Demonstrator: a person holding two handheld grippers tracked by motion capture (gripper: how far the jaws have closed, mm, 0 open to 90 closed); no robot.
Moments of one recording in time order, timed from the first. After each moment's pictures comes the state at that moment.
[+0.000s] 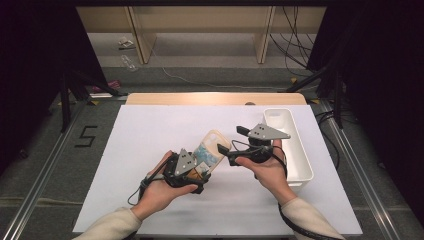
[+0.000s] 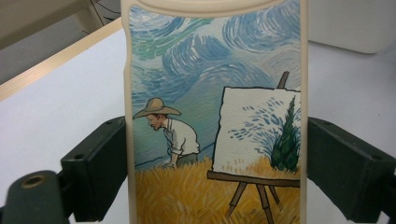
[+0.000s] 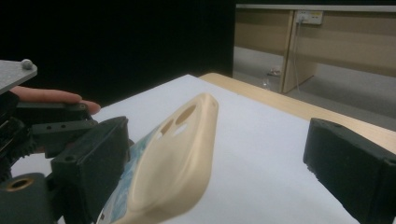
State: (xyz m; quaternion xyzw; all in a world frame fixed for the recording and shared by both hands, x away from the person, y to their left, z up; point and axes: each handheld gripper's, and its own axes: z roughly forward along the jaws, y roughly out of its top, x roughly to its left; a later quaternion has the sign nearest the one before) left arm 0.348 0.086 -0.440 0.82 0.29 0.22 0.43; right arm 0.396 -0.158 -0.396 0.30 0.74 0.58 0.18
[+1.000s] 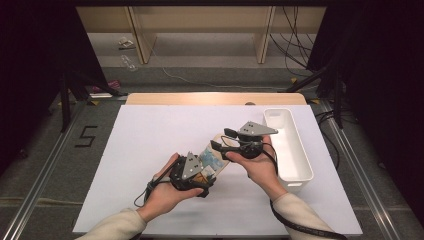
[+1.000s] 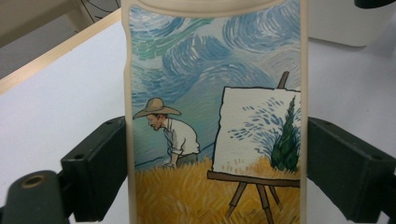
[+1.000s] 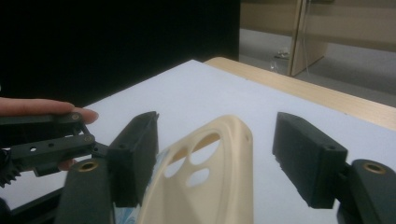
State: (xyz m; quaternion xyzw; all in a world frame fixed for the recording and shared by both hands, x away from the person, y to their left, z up) left arm 0.344 0.073 -0.446 0.83 0.28 0.22 0.43; right arm 0.410 -0.138 -0.404 0.31 0.76 0.55 0.15
